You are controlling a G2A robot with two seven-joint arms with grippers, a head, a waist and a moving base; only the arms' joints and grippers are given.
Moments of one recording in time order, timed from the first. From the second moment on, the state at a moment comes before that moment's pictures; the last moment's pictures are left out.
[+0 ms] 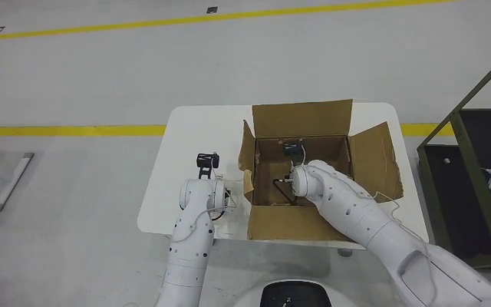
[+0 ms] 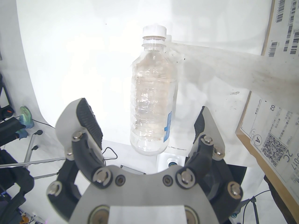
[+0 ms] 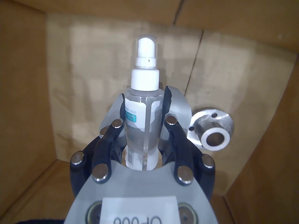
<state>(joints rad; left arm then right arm) 0.91 -1.52 -1.32 -1.35 1.67 0.09 -1.31 -0.60 -1.49 0.75 -0.87 -0.76 0.47 0.74</state>
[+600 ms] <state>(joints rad) 0.91 -1.52 -1.32 -1.35 1.67 0.09 -1.31 -1.24 -1.29 1.55 -2.04 -0.87 0.49 0.83</state>
